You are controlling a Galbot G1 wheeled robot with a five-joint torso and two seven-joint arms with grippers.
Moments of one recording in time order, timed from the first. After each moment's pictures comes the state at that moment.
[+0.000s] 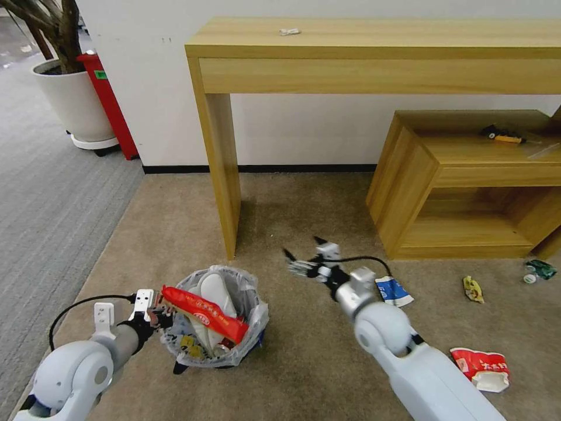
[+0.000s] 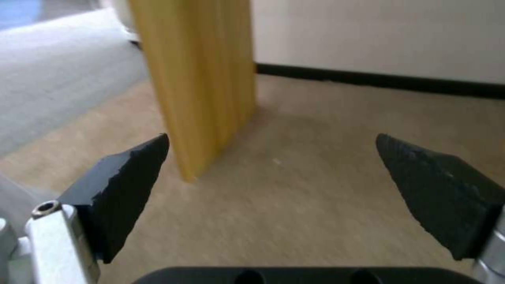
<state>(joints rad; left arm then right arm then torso) 1.52 -1.05 -0.72 -2.07 -0.69 0.74 0.04 -1.20 1.13 0.23 1.86 0.41 -0.18 -0.03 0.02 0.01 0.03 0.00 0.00</state>
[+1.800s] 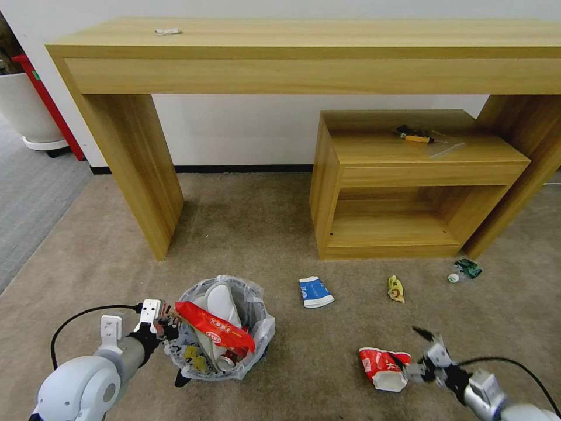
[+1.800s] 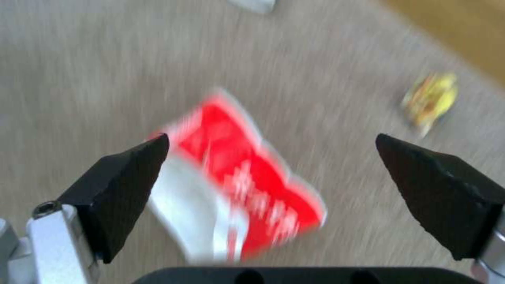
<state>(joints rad) 1.55 -1.11 -0.69 -2.11 -0.58 0.74 0.07 -1.66 0.90 0.60 1.55 0.07 0.14 -0.45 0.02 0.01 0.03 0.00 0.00</state>
